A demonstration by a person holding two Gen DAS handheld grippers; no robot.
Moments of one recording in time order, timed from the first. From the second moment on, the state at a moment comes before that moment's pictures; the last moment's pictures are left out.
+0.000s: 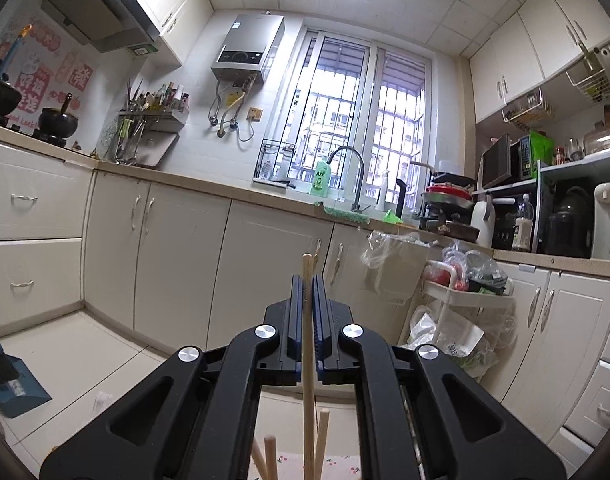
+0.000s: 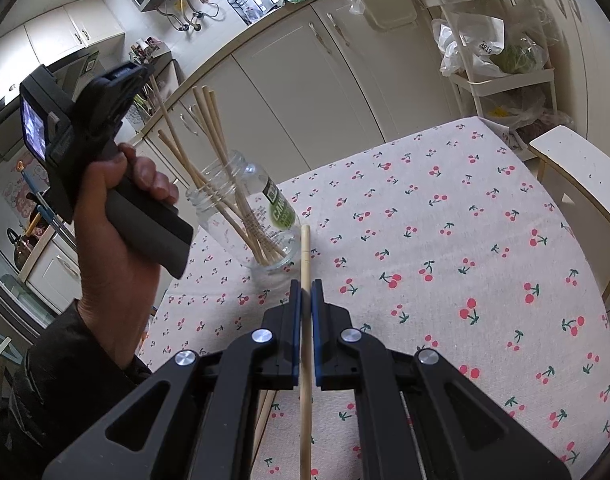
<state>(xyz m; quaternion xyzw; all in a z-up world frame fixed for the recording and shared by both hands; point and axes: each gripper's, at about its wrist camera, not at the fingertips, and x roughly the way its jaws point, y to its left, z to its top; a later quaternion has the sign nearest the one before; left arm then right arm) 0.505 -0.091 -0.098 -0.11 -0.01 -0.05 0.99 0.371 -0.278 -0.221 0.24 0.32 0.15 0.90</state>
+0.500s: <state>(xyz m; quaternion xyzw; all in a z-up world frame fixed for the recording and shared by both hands) 0.493 -0.095 -0.130 -0.05 0.03 -0.06 1.00 0.369 -0.282 -0.216 0.24 0.31 0.14 0.91</state>
